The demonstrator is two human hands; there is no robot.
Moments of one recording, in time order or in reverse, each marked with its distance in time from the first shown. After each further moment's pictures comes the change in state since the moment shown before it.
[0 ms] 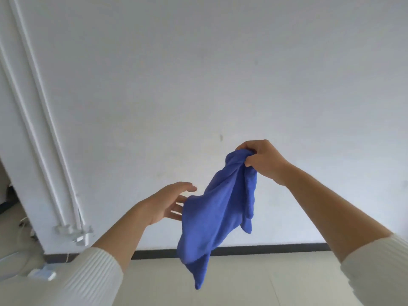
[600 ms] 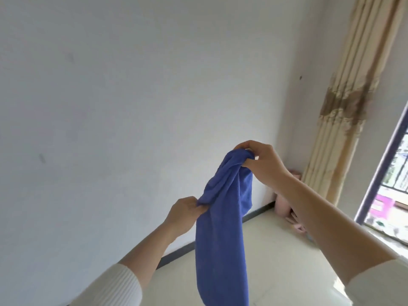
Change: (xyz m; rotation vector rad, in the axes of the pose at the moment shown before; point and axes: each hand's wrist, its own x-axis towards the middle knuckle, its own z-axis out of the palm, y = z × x) left_hand 0.161 0.127 0.521 0.268 -0.304 0.391; right_hand -0.130 0.222 -0.406 -0.131 0.564 0.126
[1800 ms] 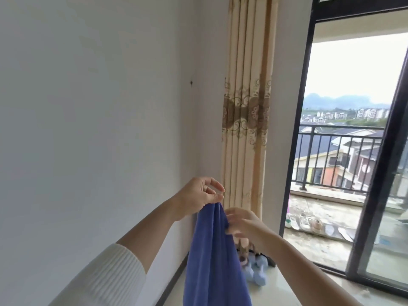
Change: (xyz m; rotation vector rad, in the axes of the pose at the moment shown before) left_hand 0.653 0.260 0.343 0.002 -0.696 0.564; right_hand 0.367 0.509 -0.242 0.077 0.243 0.708
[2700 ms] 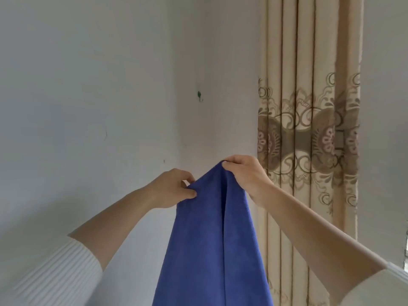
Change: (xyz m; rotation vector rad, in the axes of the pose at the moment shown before) left_hand 0.533 -0.155 -0.254 0.523 0.125 -0.046; right_hand 0.615 -0.174 -0.095 0.051 0.253 -0.442
